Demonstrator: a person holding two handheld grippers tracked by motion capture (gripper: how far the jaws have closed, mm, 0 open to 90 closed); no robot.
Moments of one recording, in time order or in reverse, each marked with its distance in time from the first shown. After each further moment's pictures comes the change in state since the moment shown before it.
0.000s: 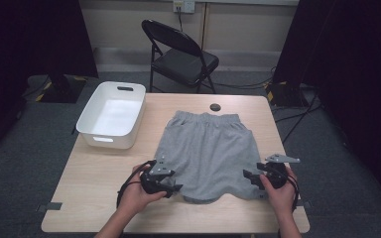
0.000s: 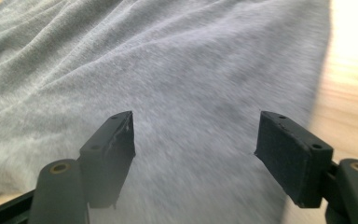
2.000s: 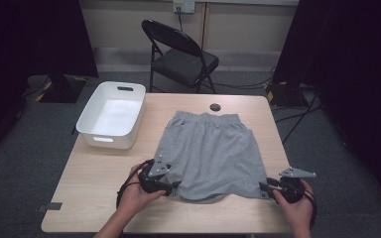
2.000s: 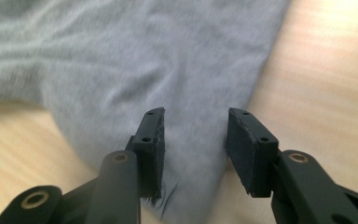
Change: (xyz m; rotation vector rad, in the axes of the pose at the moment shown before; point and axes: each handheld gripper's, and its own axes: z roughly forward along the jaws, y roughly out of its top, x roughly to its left) left arm 0.006 -0.001 -0.001 -0.053 0.105 0.034; right arm -0.008 -0.034 -0.042 0.079 -0.037 -0.031
